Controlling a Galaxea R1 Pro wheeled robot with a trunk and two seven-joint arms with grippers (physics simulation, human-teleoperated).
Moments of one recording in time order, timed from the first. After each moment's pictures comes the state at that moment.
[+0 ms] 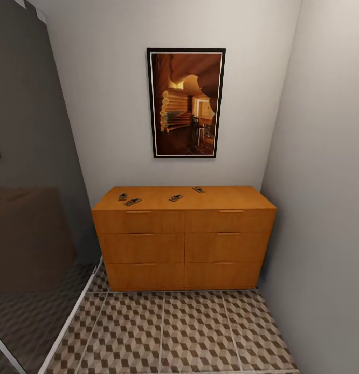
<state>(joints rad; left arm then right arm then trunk) 0.00 -0.01 0.02 -0.32 0.02 -0.36 0.02 -0.01 0.09 0.01 -0.53 0.04 -0.30 -0.08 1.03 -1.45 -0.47</state>
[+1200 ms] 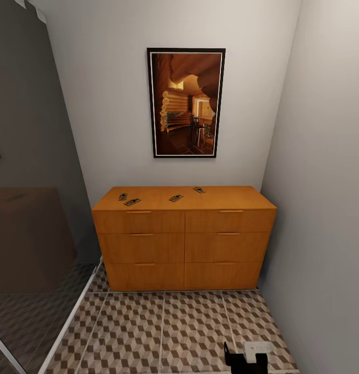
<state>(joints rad) 0.00 -0.02 0.01 -0.28 0.02 -0.38 0.02 -0.01 0.09 0.01 -0.99 0.11 -0.06 -0.09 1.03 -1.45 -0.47</state>
